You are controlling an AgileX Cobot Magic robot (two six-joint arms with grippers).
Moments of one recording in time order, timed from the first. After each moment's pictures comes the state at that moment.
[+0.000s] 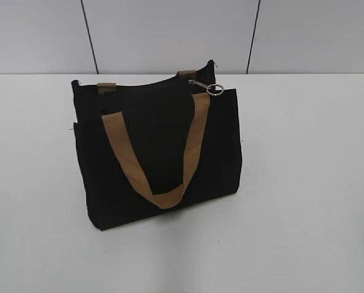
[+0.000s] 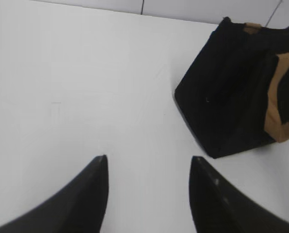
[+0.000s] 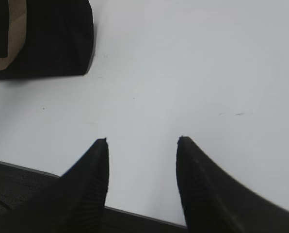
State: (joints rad) left arm -0.24 0.03 -0.53 0.01 1.06 -0.11; right arm 0.27 -0.01 -0.49 0.02 1.11 0.00
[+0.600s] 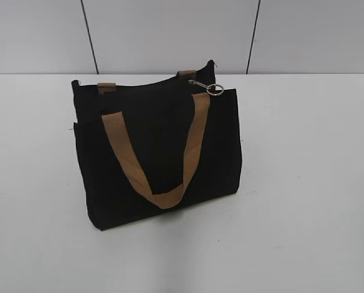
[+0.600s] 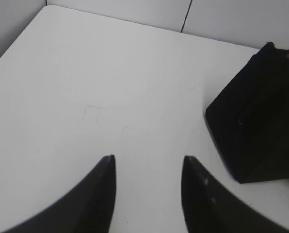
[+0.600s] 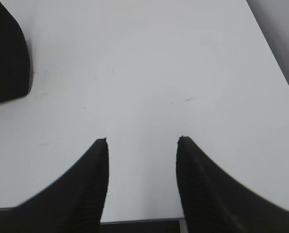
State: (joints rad) left arm -0.05 -0.01 -0.53 0.01 1.06 -0.11; right arm -0.02 -0.01 -0.49 0.02 1.10 0.00
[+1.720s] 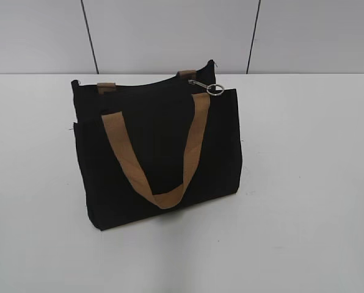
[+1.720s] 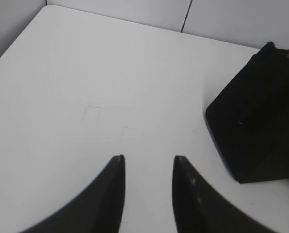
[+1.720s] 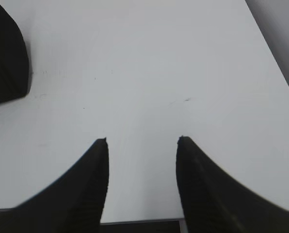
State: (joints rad) left arm -0.05 -0.01 -0.53 0.01 1.06 -0.11; right arm -0.02 -0.01 -0.49 0.02 1.10 0.00
